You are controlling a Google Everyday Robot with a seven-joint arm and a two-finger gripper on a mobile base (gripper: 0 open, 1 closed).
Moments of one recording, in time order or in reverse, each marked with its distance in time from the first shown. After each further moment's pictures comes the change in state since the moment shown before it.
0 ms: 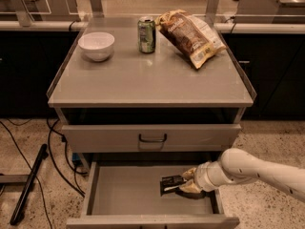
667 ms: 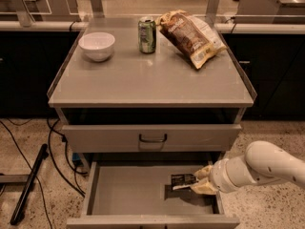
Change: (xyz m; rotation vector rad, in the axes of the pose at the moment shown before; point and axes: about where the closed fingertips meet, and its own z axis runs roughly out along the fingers) arm -0.032 0.040 -0.105 -0.003 0.000 0.127
